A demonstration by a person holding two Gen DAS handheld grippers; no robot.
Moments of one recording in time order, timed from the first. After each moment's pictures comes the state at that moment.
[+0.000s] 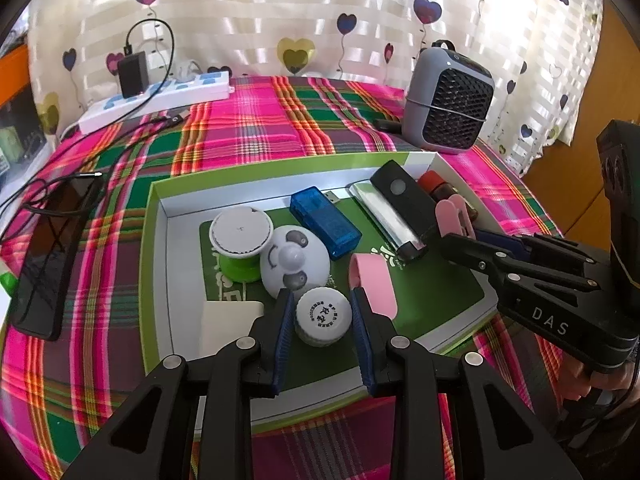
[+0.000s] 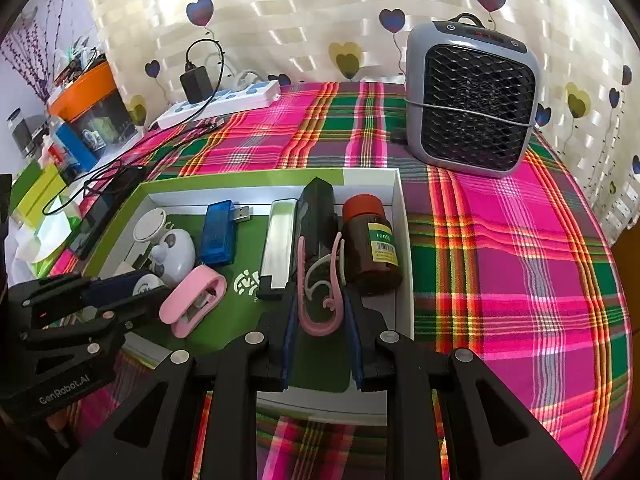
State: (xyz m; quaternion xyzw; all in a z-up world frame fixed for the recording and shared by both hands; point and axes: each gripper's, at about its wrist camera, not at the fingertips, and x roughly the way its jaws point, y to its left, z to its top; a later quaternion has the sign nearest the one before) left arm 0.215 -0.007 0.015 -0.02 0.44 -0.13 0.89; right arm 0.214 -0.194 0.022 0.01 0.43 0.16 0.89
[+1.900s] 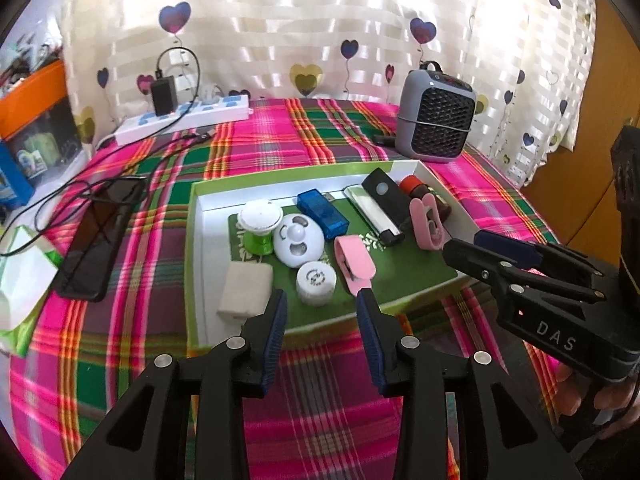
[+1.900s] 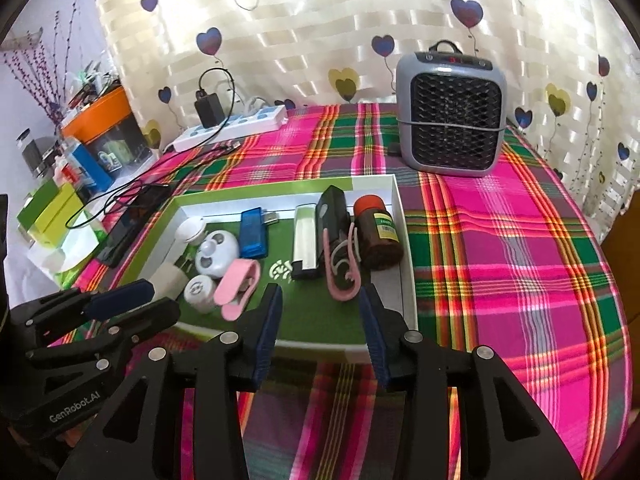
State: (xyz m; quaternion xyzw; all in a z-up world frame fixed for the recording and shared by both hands) left arm 0.157 -0.007 0.045 -0.01 0.40 -0.10 0.91; right arm 0.164 -0.193 0.047 0.04 0.40 0.15 0.90
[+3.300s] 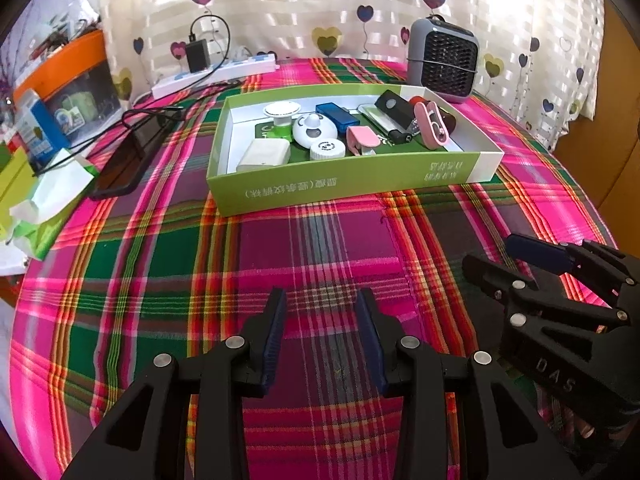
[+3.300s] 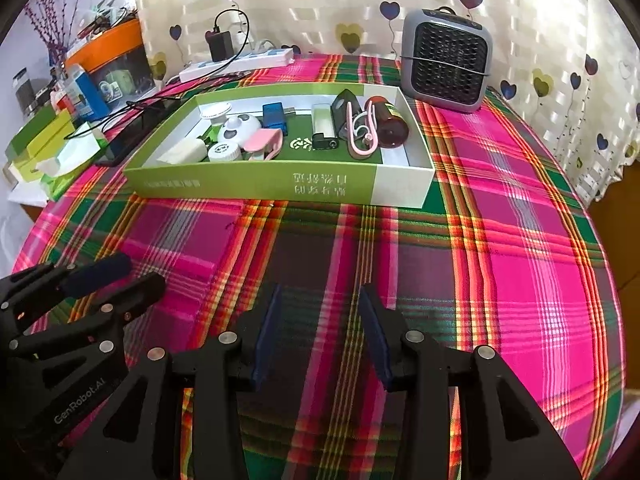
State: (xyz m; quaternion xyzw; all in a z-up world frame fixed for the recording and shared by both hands) left arm 0.081 -0.014 0.004 0.02 0.44 -0.04 0.90; right arm 0.086 -0.175 0.014 -0.03 0.45 0.12 0.89
